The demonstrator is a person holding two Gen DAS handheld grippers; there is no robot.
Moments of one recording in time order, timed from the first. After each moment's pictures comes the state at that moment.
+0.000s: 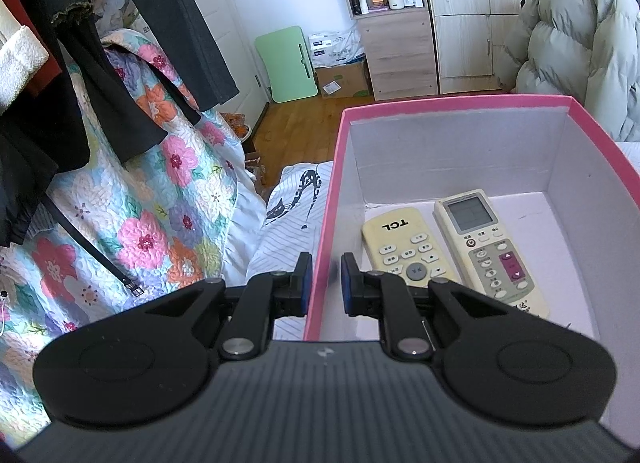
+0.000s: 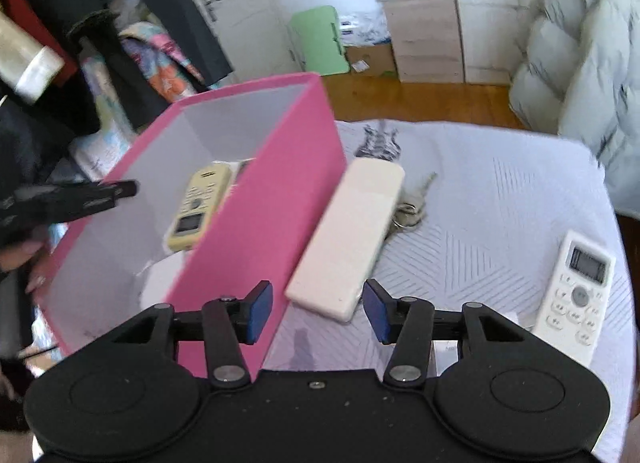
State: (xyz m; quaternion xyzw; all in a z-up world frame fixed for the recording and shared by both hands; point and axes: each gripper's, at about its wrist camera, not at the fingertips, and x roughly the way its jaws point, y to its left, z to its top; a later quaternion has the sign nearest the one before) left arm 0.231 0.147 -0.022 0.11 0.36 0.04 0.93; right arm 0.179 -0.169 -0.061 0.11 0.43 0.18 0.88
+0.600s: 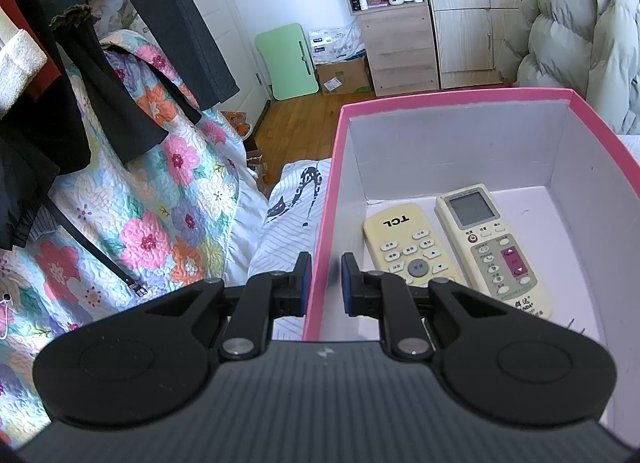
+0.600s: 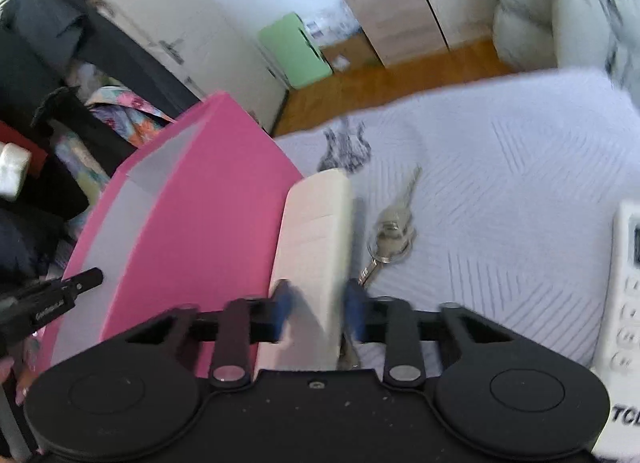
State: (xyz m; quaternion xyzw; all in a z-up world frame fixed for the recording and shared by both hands) left arm 0.234 0.148 -0.022 0.12 0.36 0.05 0.92; right arm 0.234 -0.189 -0.109 0.23 0.42 0.18 0.86
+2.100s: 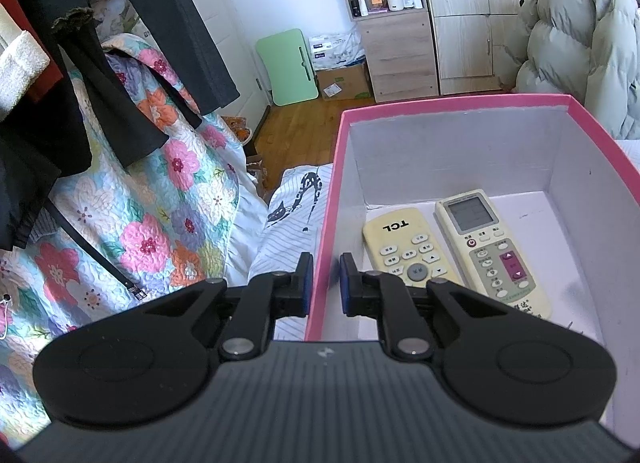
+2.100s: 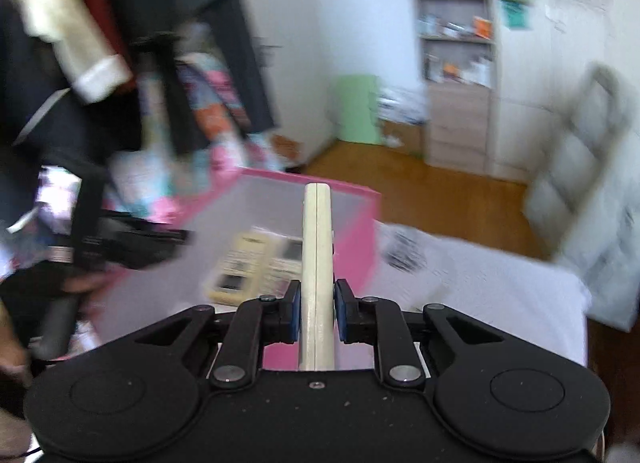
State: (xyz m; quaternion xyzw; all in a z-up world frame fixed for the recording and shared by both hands) left arm 0.232 0.141 -0.025 0.13 0.36 0.05 0.92; right arm 0.148 -0.139 0.032 0.01 0.31 0.25 0.92
